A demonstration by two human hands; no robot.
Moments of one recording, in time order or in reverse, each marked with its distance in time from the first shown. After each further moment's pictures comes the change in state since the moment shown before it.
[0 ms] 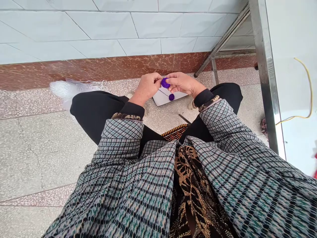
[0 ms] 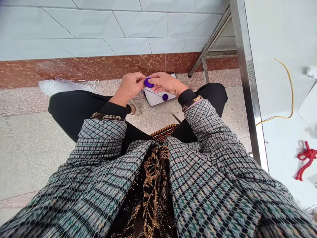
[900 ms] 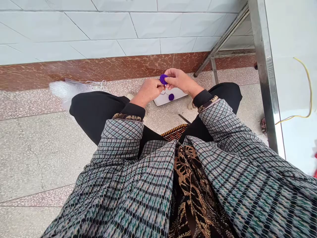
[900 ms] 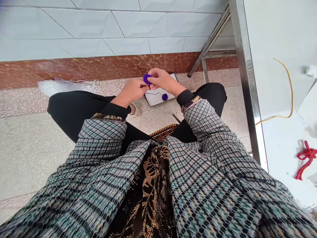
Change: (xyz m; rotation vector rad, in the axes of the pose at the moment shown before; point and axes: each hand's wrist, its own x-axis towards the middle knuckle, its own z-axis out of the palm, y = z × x) left_hand 0.000 -0.010 0.008 -0.016 -0.093 0.112; right_hand 0.006 0.003 0.008 -0.123 0.135 -0.145
